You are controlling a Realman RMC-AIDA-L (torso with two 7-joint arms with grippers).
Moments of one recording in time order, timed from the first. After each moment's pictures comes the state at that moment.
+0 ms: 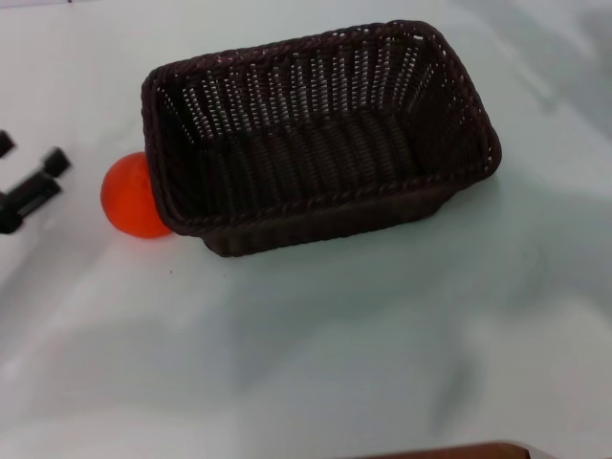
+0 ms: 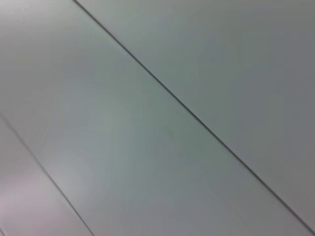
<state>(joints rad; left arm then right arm) -0.21 -2.05 -2.39 -0.39 1.37 -1.41 2.17 0.49 2.02 -0.28 -0.47 1.65 1.64 1.68</state>
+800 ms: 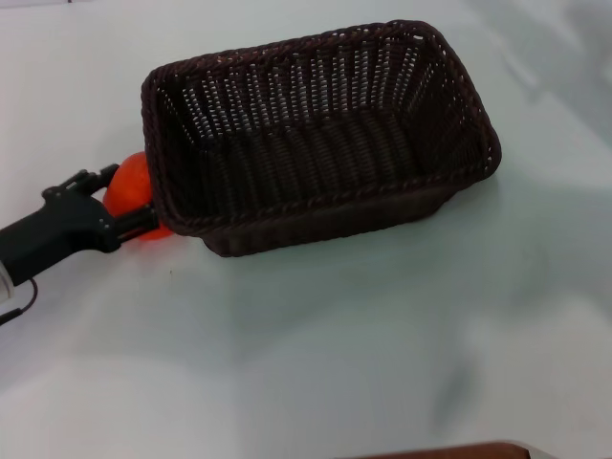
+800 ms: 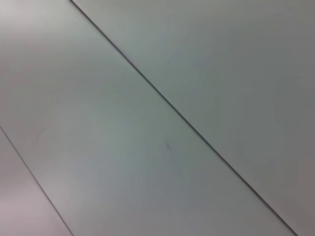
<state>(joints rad) -0.34 -2.08 -2.31 -0.40 1.63 -1.22 2.08 0.53 2.03 -0.28 -0.44 1.68 1.57 1.62</state>
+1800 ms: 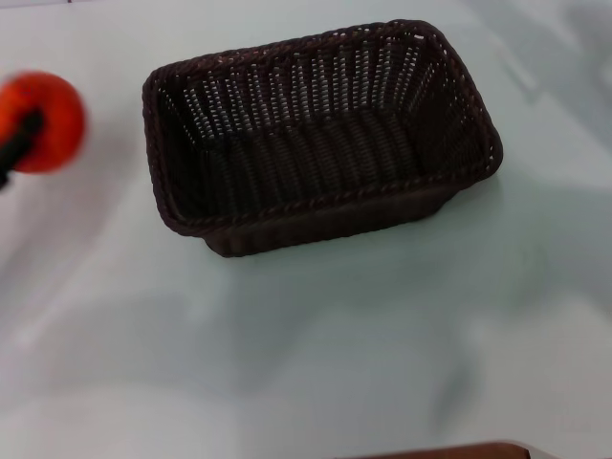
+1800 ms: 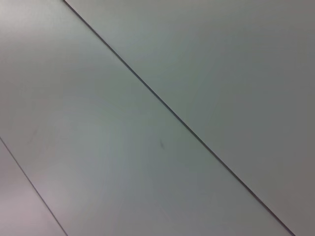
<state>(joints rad) -0.29 -2.11 -2.74 -0.48 1.64 -1.43 2.04 0.54 2.03 -0.27 -0.41 1.68 1.56 1.61</state>
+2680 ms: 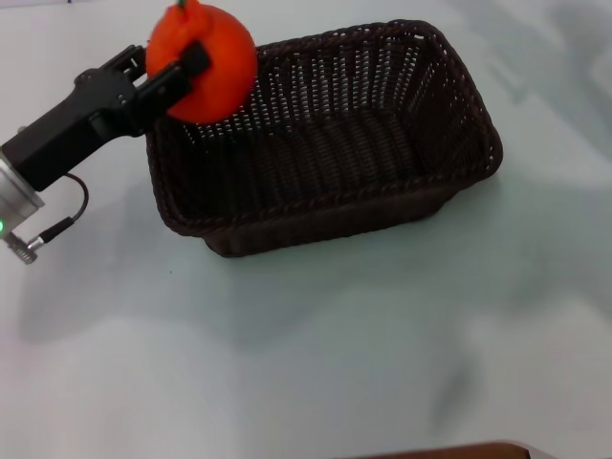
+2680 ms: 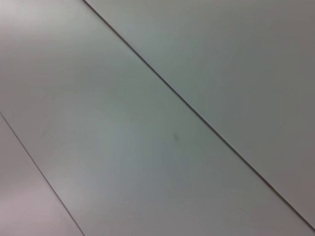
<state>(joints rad) -0.44 -2.16 -2.46 -0.45 1.52 -1.51 1.88 0.55 2.05 -0.28 -0.40 1.68 1.57 1.58</state>
